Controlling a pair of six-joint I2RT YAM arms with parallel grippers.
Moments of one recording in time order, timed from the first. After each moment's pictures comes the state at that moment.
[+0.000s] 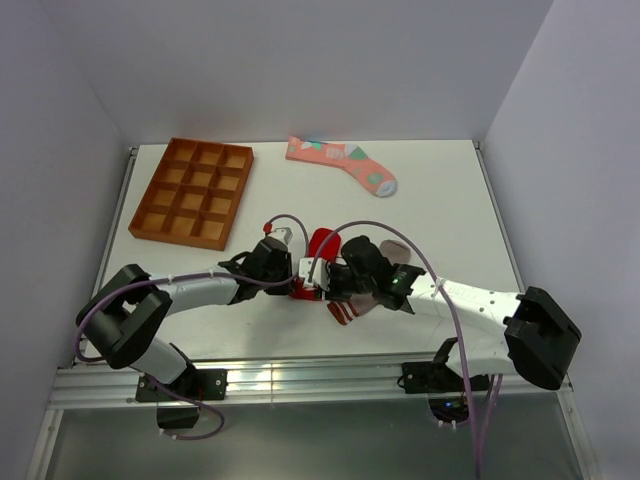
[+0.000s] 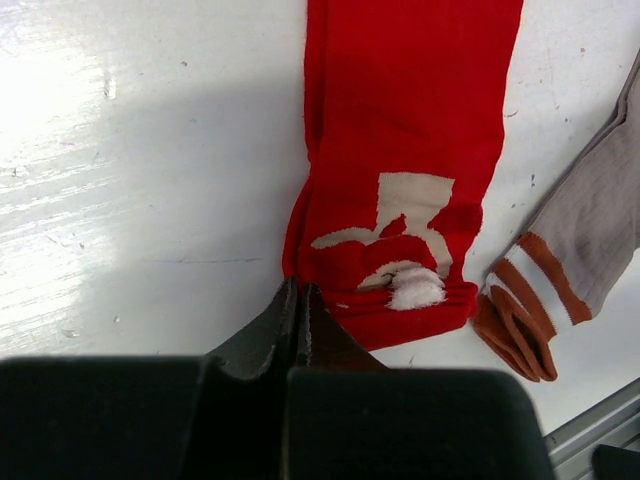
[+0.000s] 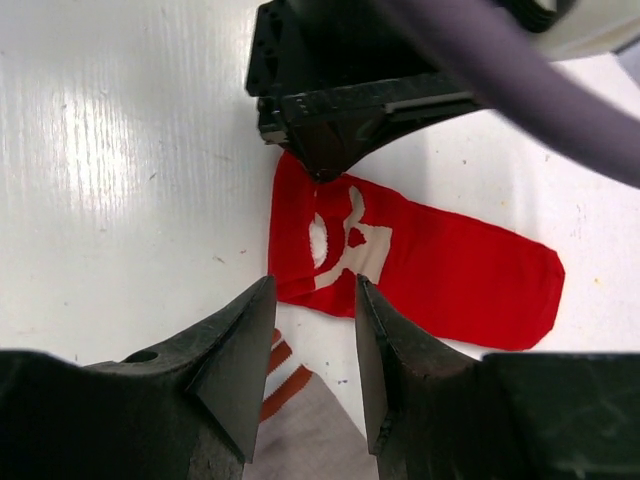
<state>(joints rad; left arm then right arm) -0.77 1.52 0.67 0.00 -0.02 -0.67 0.87 1.25 0.67 -0.05 -0.31 -0.60</state>
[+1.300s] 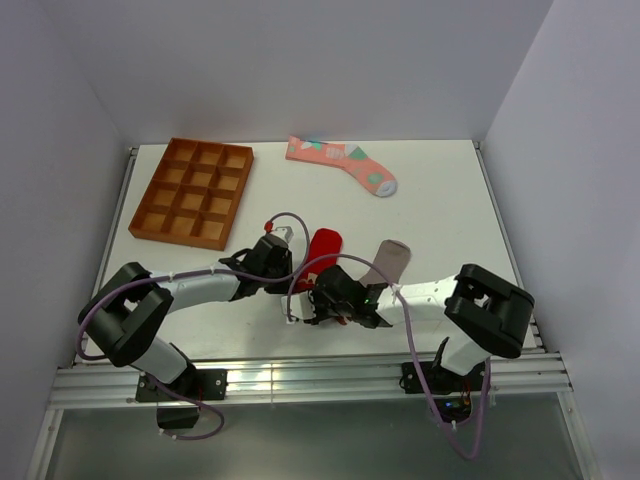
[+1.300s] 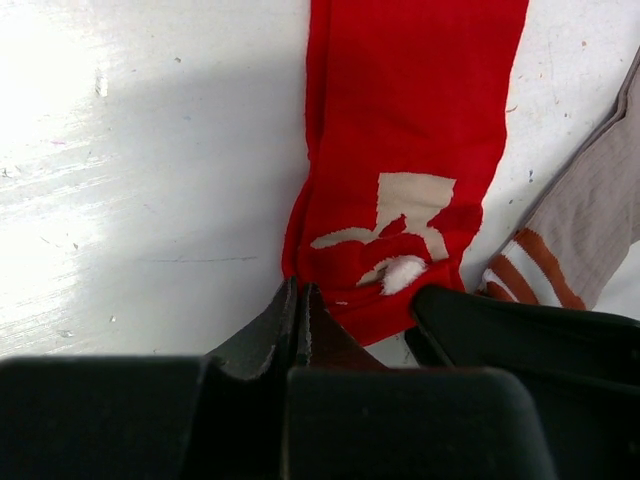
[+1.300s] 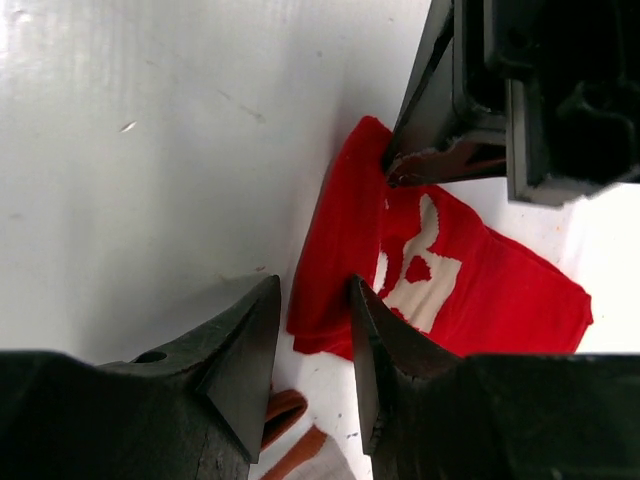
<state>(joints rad) -0.76 1.53 0.70 -0.04 0.01 -0.67 1.04 1.52 0.59 0.18 -0.07 -0.82</state>
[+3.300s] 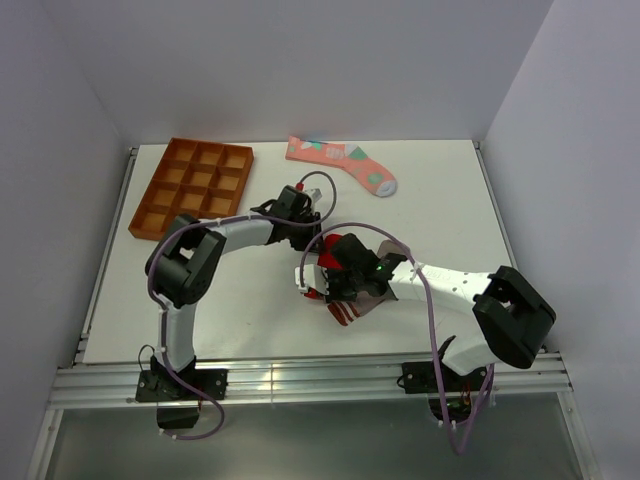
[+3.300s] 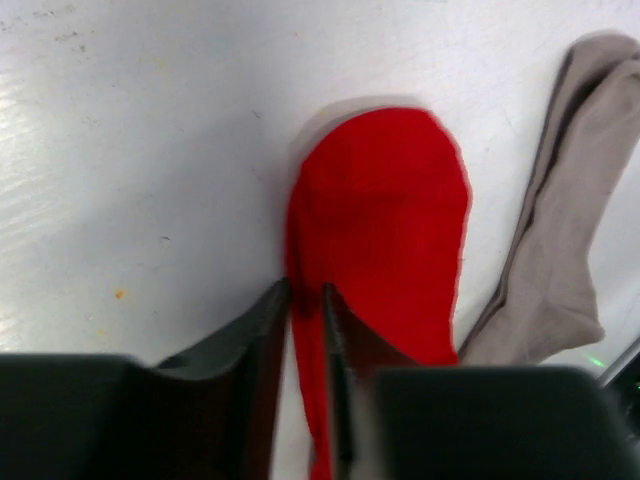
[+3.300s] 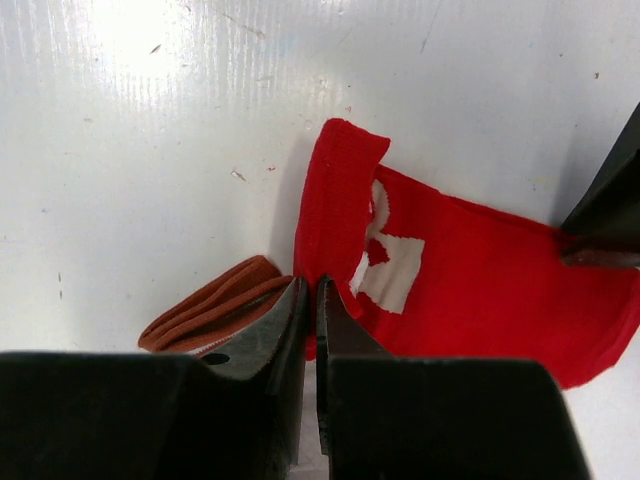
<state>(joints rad) -0.62 2.01 1.28 -0.15 0.28 -0.52 0.84 1.43 0.76 -0.29 -0.32 -0.75</state>
